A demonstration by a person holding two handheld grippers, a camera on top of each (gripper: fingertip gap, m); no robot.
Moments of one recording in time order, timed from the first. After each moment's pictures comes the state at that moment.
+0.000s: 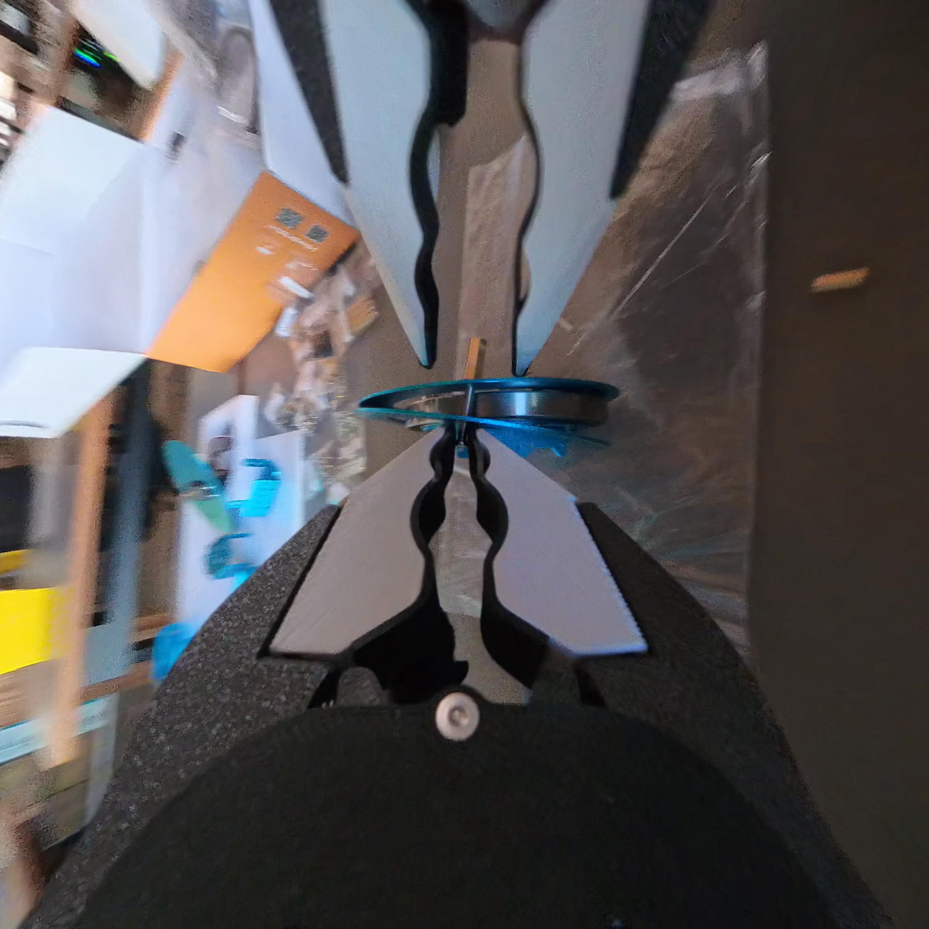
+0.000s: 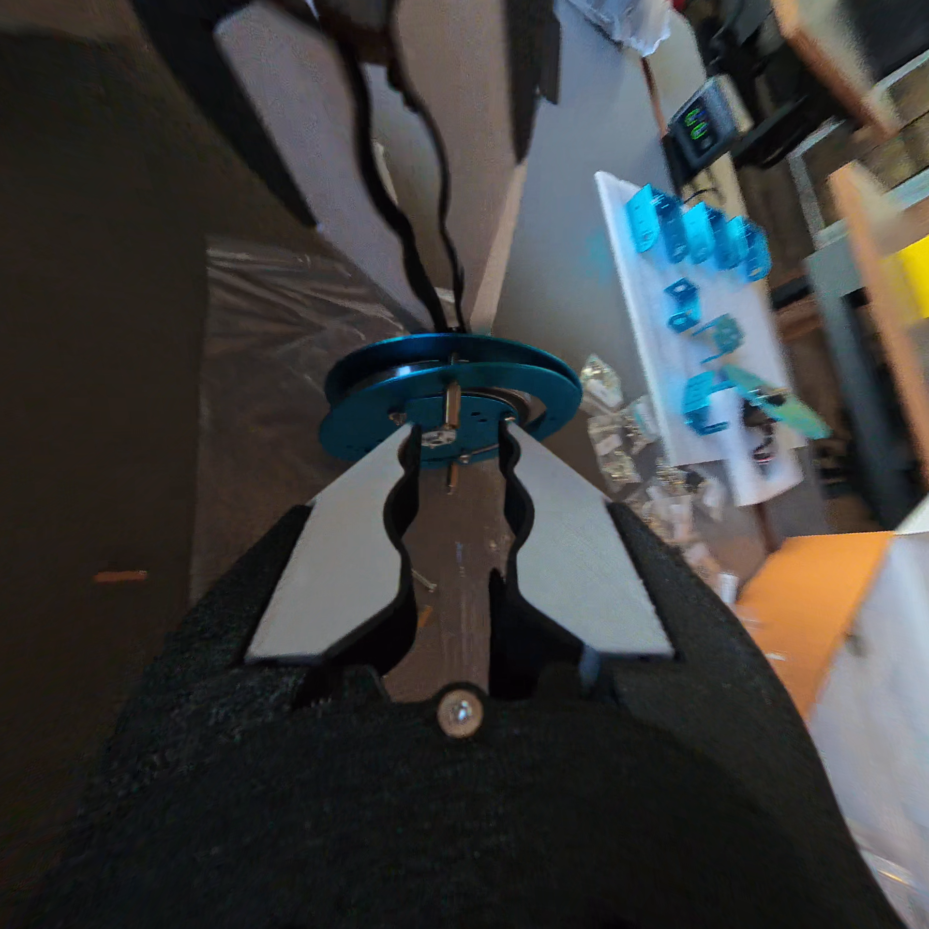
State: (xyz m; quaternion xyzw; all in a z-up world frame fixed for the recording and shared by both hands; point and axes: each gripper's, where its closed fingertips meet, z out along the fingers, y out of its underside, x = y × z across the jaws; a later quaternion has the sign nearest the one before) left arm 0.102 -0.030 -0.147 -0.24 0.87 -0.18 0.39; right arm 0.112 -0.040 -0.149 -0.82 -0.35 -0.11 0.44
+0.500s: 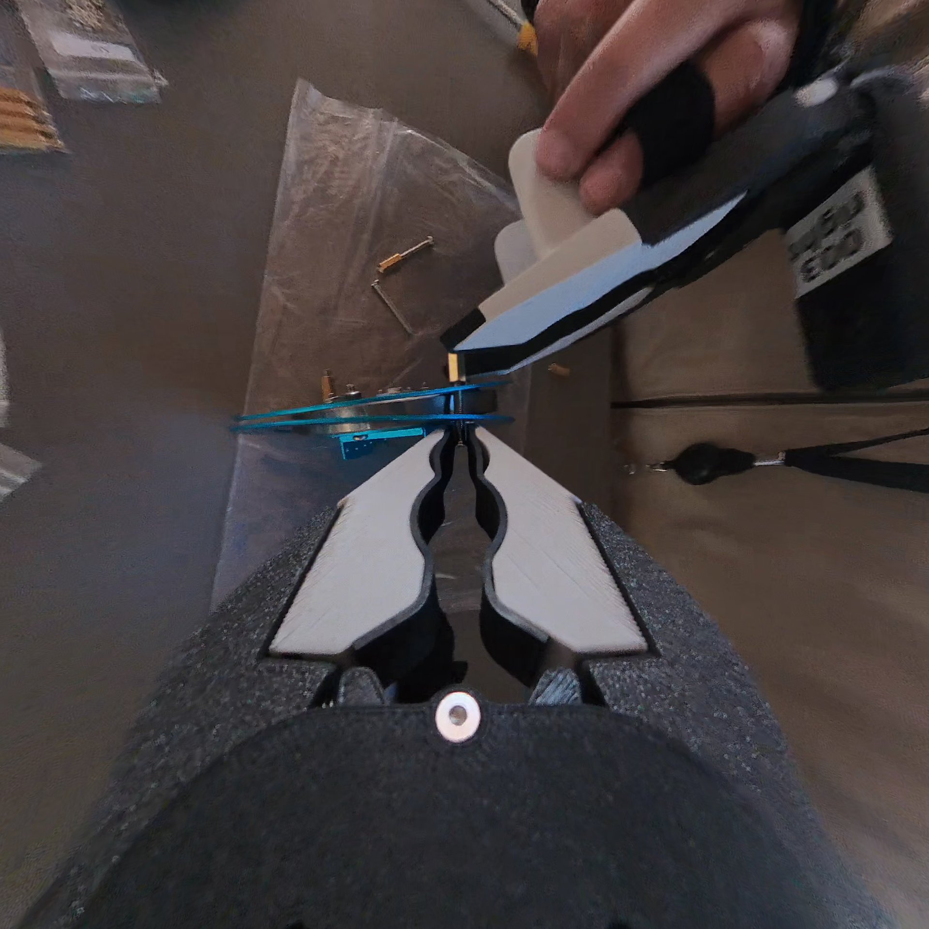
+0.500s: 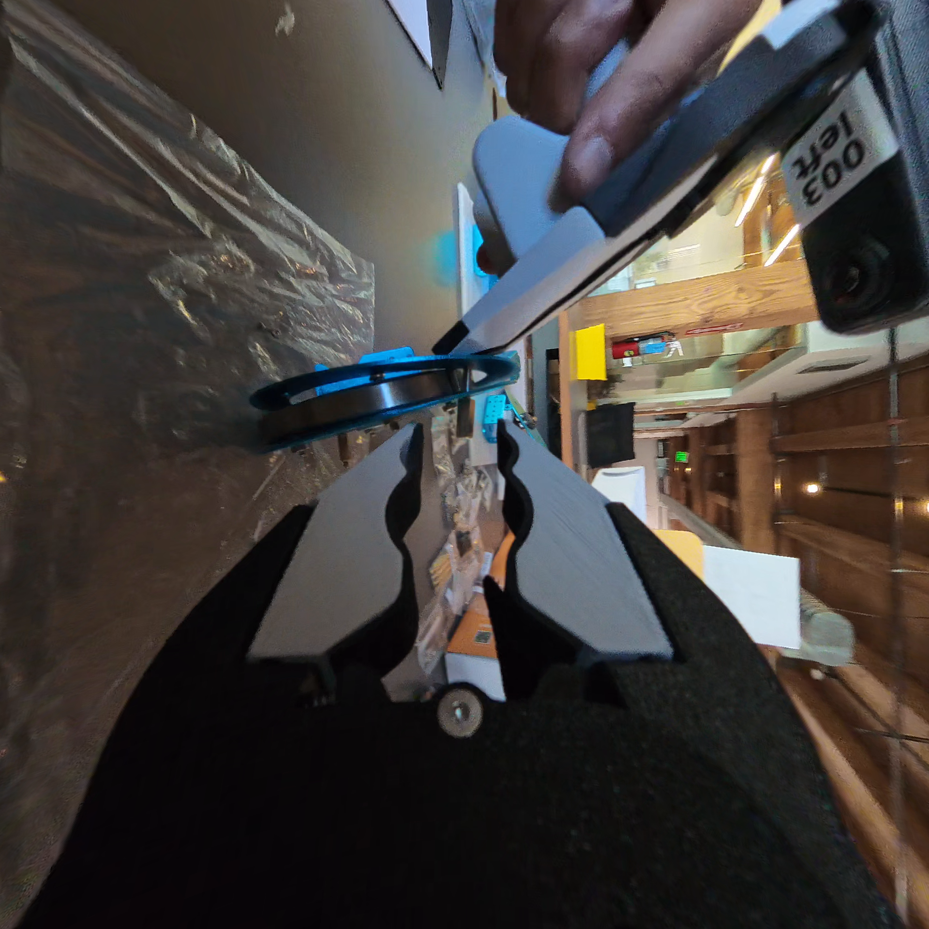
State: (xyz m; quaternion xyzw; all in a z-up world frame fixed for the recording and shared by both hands) left arm 0.090 -0.034 -0.145 -0.41 0.84 -0.36 -0.06; right arm 0.110 -0.035 -0.137 -0.68 -0.43 -0.41 0.42
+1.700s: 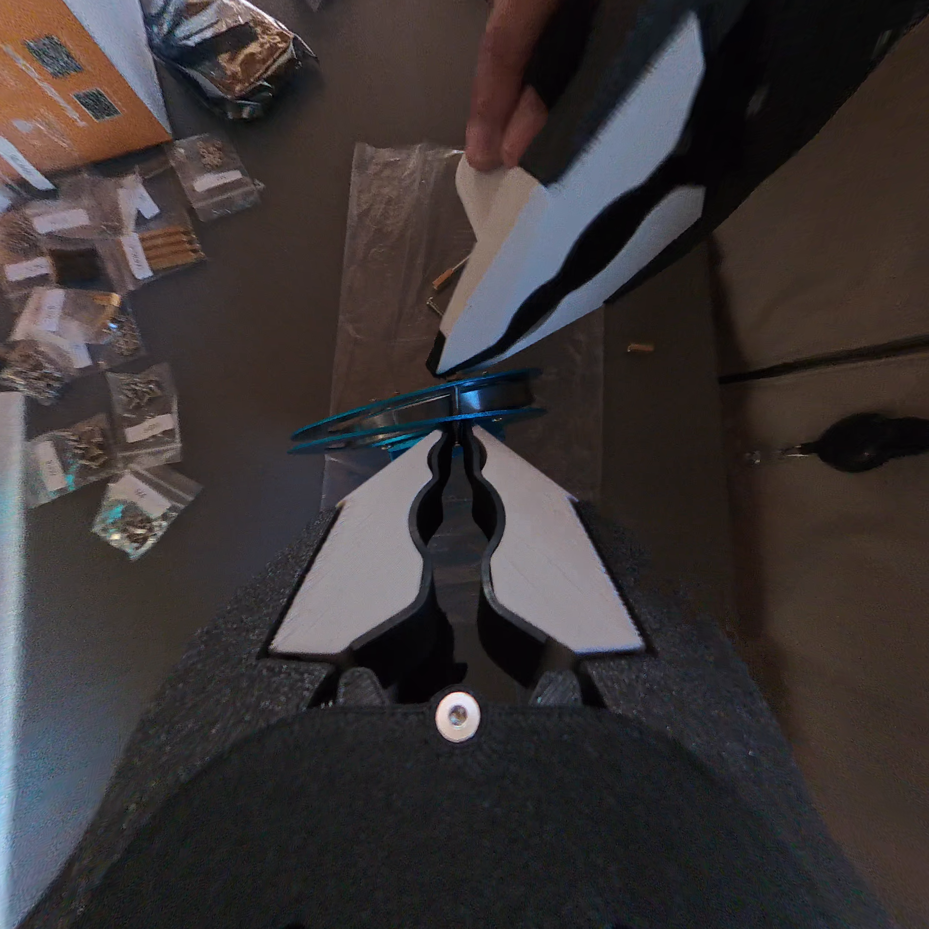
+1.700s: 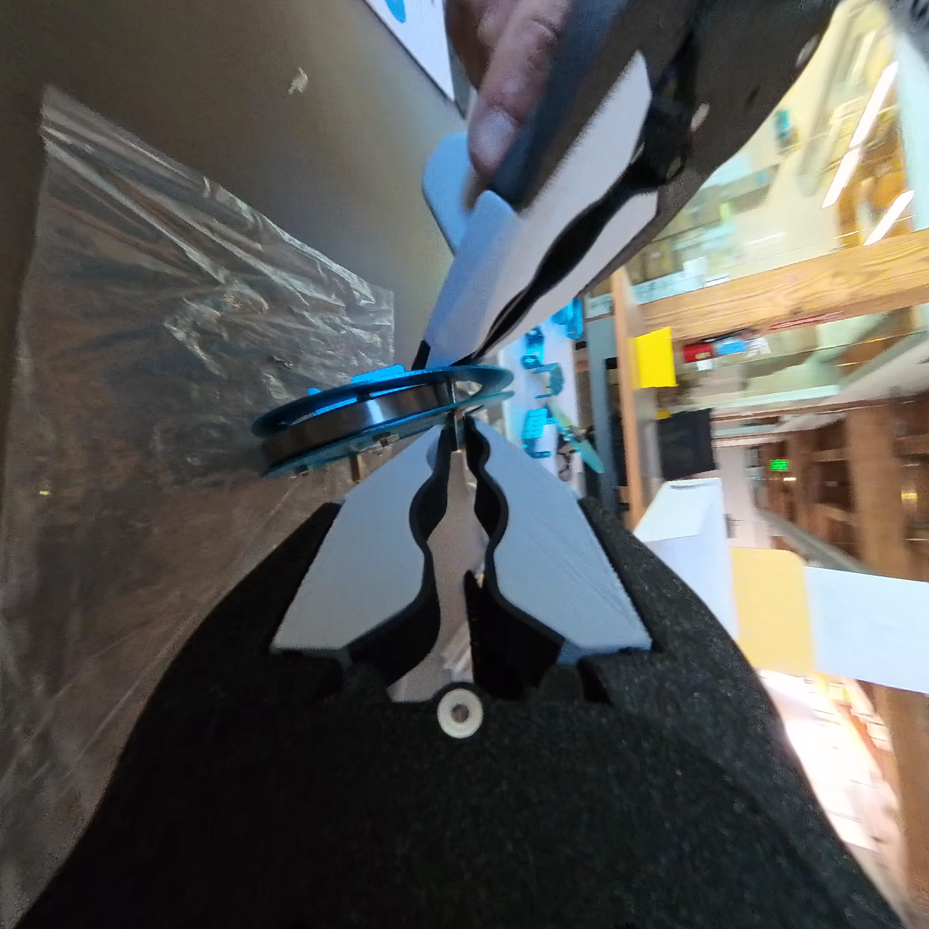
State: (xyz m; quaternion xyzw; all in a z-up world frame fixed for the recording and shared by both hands) left arm 0.093 -0.029 -0.147 -0.34 0.88 -0.32 0.11; right arm 0.109 -0.026 -0.134 -0.72 -0.42 -0.33 0.44
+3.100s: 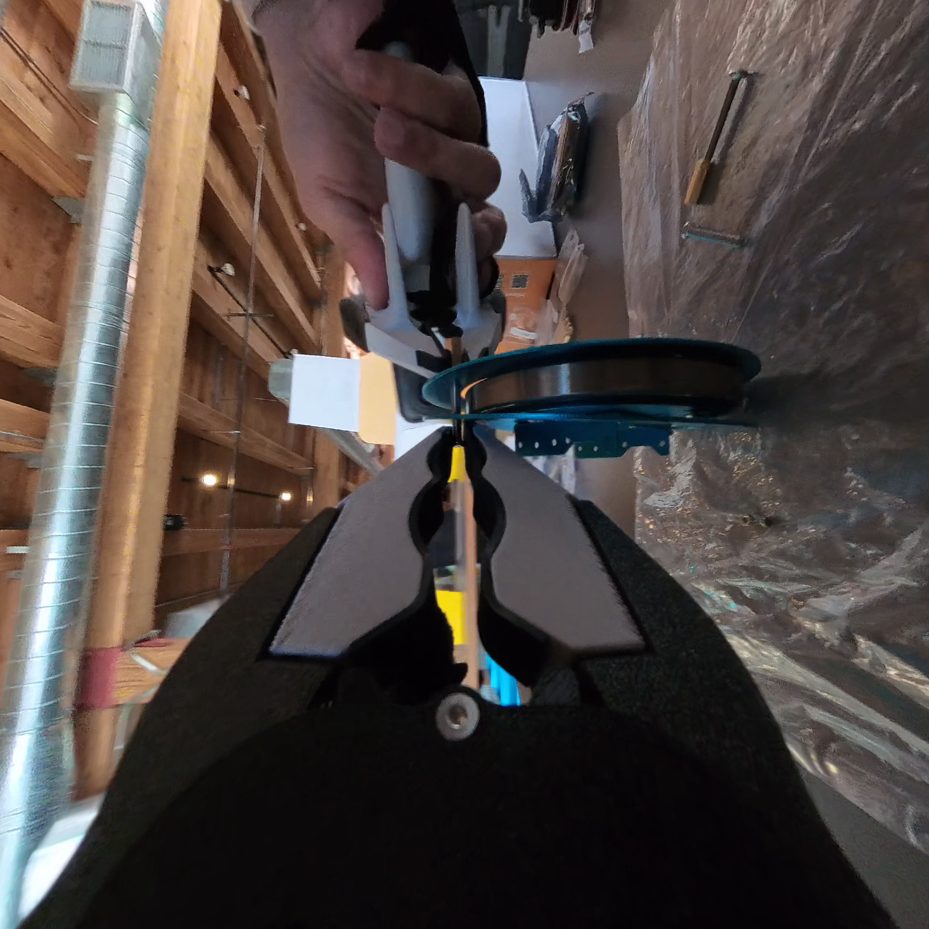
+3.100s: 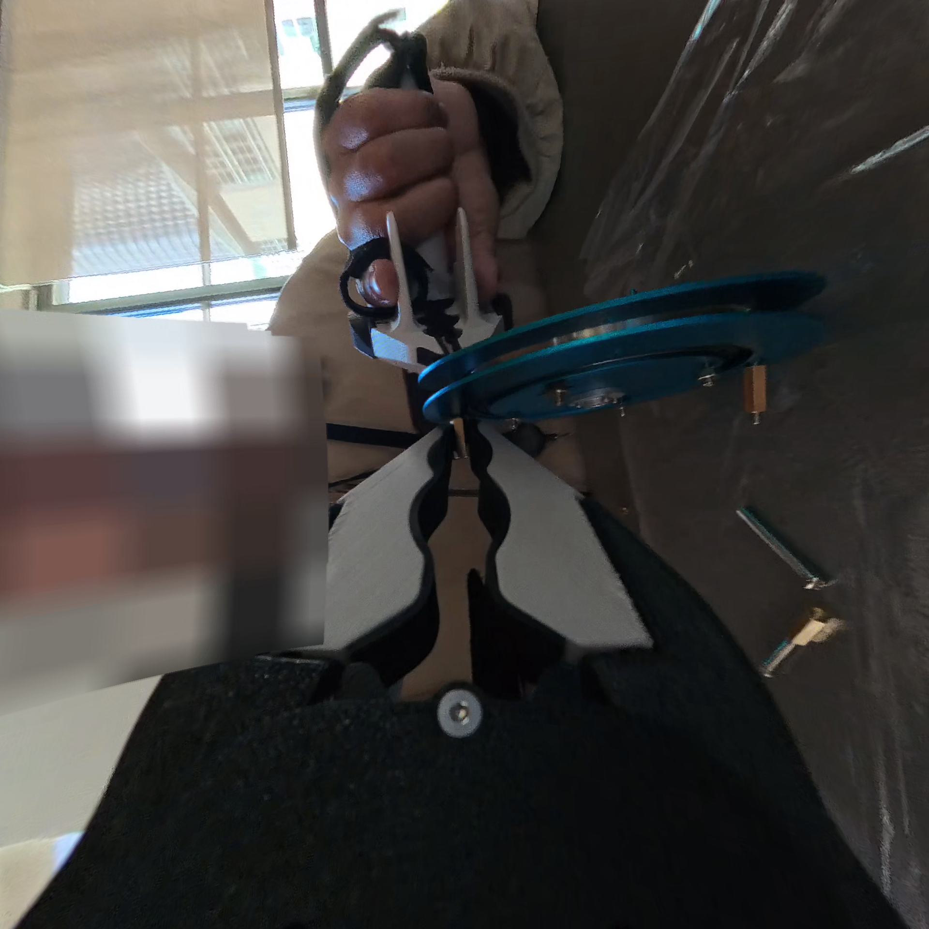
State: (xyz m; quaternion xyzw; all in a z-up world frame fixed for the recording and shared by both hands) left arm 0.119 -0.021 -0.135 -0.02 0.73 -0.02 0.68; right arm 0.101 -0.044 -0.135 -0.75 0.04 0.66 -0.03
